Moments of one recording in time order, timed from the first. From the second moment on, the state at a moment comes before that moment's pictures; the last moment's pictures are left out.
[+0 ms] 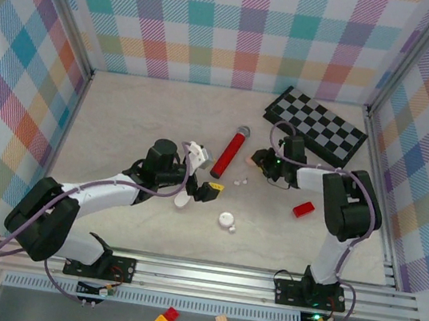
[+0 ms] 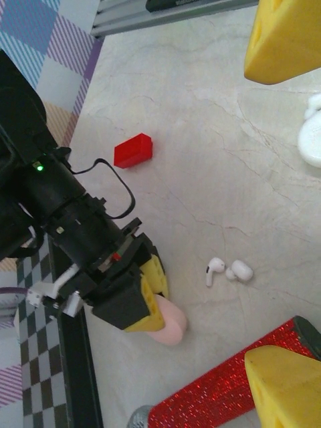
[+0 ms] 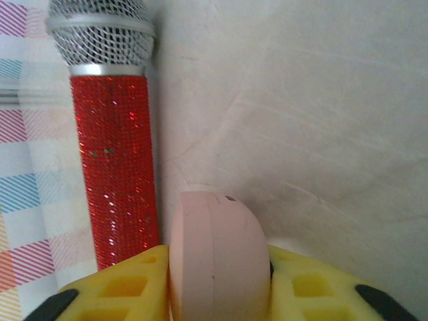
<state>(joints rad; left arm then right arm) -0.59 1.37 0.63 0.36 0.57 0.08 0.27 1.86 0.92 0.17 -0.45 0.91</state>
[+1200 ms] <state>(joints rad) -0.70 1.59 1.17 -0.87 -0.12 -0.34 0.21 1.33 0.82 -0.18 -0.32 0.67</state>
